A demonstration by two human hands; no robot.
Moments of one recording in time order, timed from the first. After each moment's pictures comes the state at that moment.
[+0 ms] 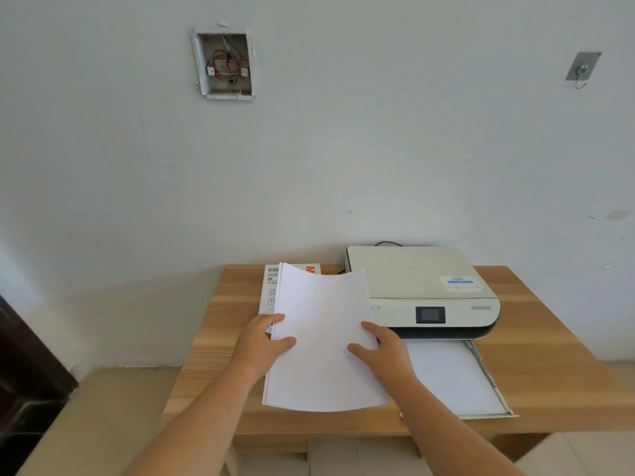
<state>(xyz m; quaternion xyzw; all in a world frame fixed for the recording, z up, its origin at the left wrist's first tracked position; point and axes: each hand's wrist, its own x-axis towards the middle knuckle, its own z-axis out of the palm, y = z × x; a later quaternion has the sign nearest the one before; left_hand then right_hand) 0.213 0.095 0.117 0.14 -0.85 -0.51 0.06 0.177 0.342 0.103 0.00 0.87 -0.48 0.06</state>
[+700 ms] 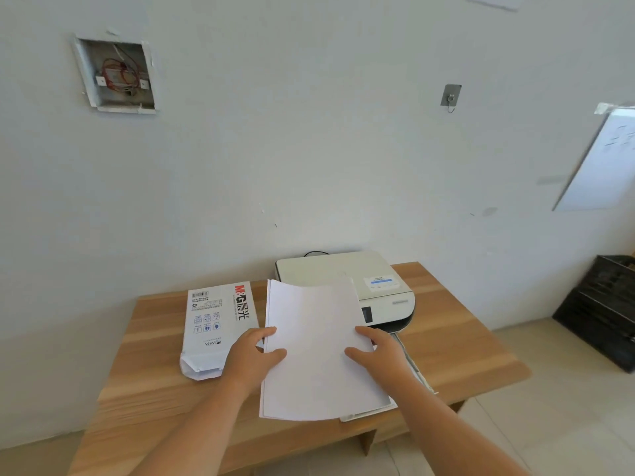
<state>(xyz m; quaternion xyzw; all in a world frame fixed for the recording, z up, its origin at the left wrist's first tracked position) 0.174 0.181 0.115 0.04 -0.85 -0.53 0.01 0.192 0.440 0.134 0.08 0.89 -0.46 0.01</state>
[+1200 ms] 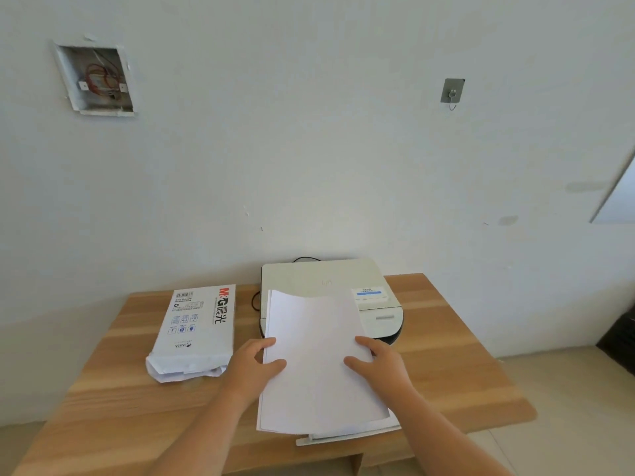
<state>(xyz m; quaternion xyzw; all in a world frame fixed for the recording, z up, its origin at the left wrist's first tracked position) 0.158 0.307 0.103 0.10 -0.84 -0.53 0.01 0.143 0.564 0.112 0.05 0.87 -0.48 0.05</state>
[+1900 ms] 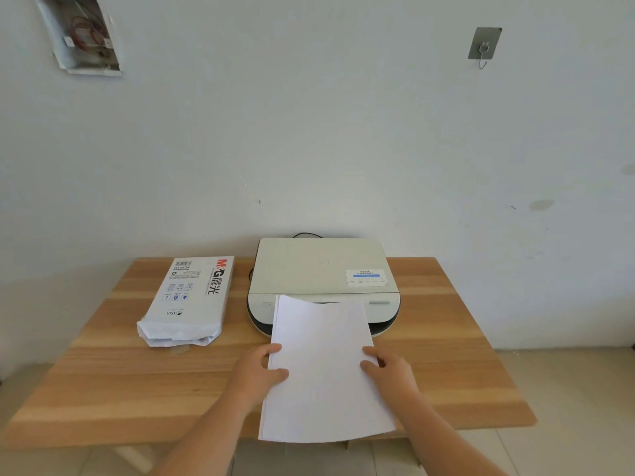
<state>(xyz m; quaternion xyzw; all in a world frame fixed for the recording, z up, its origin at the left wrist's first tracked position) 0.157 0.382 0.058 0.18 -0.82 -0.53 -0.06 0.117 0.648 0.065 0.07 0.86 -0.49 0.13</state>
